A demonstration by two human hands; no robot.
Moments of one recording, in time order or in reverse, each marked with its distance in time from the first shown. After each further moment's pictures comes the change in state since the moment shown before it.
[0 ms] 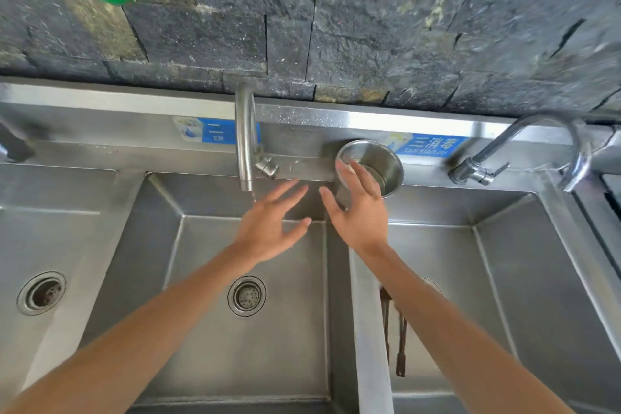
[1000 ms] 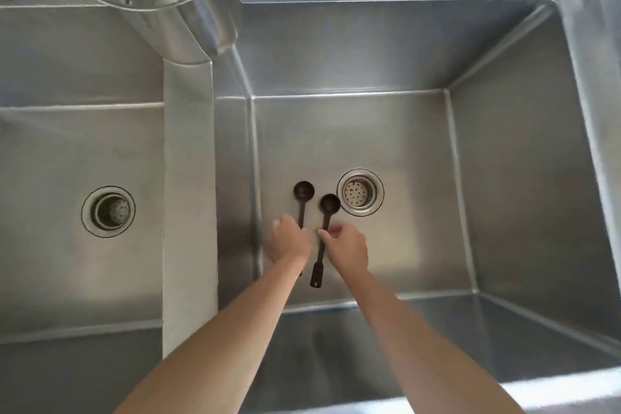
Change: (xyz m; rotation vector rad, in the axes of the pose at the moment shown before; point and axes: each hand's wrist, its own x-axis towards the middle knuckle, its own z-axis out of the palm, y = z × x) left_hand -0.041 0.121 0.453 -0.016 -0.366 -0.927; right_hand -0.228 0.381 0.055 0.073 -0.556 0.999
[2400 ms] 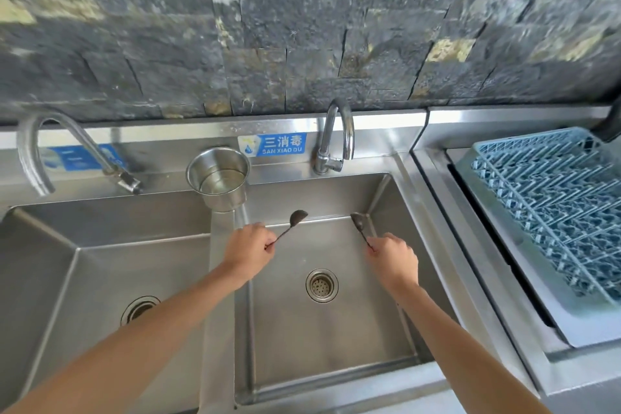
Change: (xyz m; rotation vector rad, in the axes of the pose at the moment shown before) left_hand -0.172 0.076 -0.260 0.358 0.400 0.841; right_hand -0.195 -0.073 -0.282 -0.356 0.553 -0.444
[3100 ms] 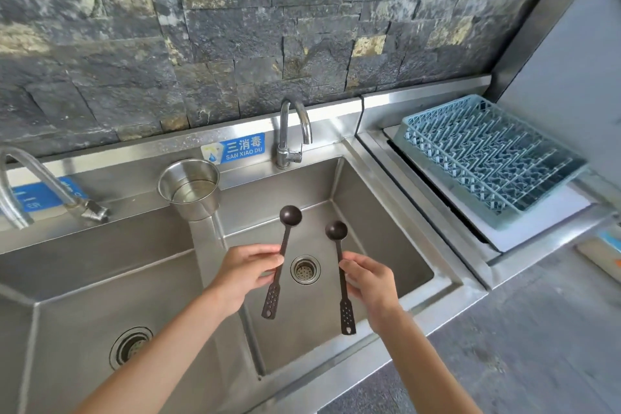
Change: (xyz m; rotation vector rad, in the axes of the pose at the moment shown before) left_hand -0.097 0.010 -0.034 -1.336 -0.388 -0.314; right_hand -0.168 -0.040 0.001 1.472 -0.007 0.507
